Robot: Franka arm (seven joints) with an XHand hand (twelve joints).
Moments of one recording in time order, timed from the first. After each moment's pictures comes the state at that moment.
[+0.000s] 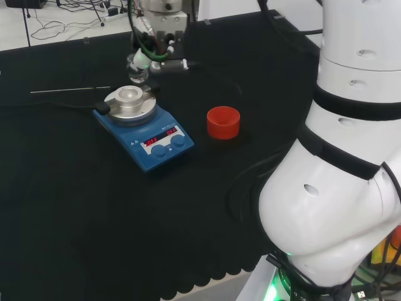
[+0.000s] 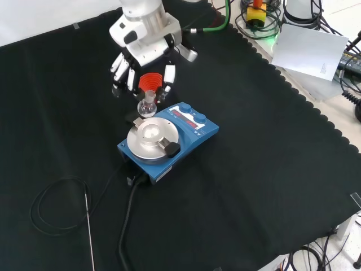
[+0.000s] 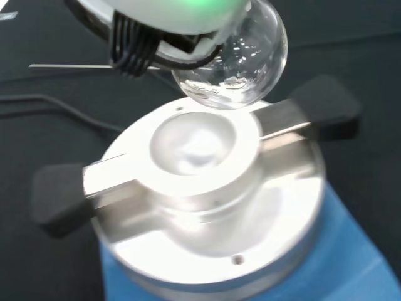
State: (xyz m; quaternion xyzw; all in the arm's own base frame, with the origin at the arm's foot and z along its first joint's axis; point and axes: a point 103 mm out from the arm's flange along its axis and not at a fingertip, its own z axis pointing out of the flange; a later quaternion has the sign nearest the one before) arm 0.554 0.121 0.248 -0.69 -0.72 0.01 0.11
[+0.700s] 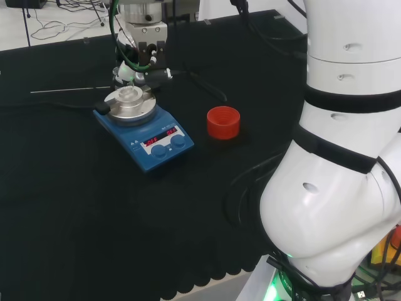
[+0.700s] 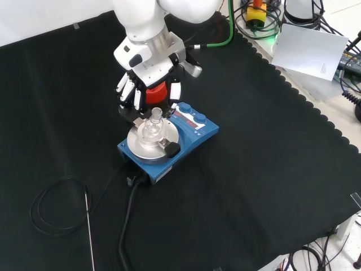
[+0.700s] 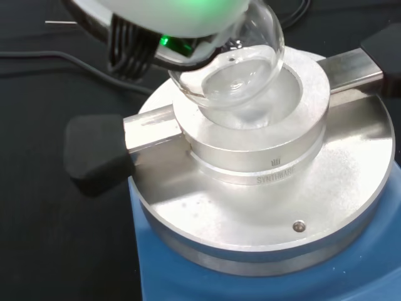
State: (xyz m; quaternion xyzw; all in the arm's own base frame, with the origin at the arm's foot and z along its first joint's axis) arm 0.559 0.149 0.223 -0.68 -0.72 0.03 0.12
